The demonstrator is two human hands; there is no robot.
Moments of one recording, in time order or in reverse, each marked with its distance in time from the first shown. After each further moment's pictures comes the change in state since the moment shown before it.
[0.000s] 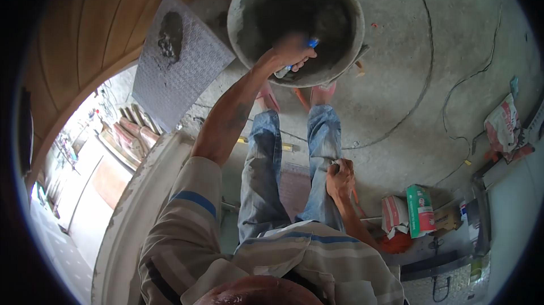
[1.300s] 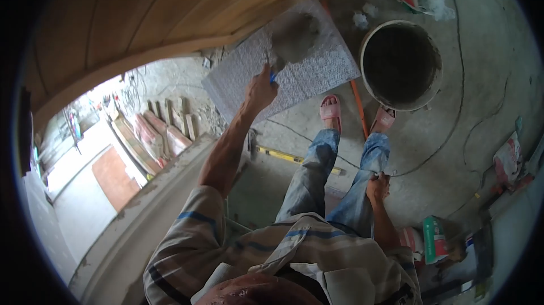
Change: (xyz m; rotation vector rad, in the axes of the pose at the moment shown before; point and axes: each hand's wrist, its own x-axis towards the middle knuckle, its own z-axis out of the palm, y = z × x) left_hand -0.327 -0.101 -0.233 0.676 0.829 0.147; right_hand -0.068 -0.079 0.116 -0.402 0.148 0.135
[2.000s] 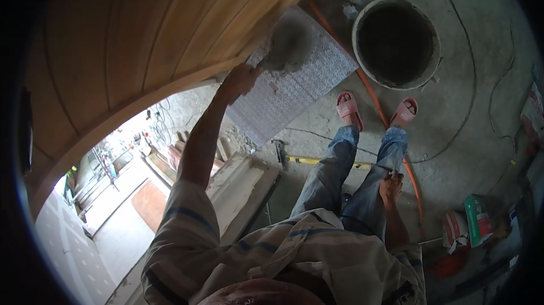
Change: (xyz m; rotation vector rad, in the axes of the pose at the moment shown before) left_hand 0.076 0.025 -0.079 0.128 -0.435 -0.104; right_hand -0.021 0.041 0.102 0.279 0.145 0.024
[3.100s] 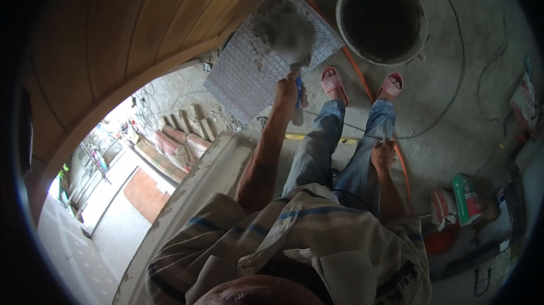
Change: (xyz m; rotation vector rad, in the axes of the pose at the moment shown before) left_hand -0.065 0.107 0.168 -1.319 0.045 -0.432; right_hand 0.026 -0.036 -0.054 -0.170 -0.060 -0.070
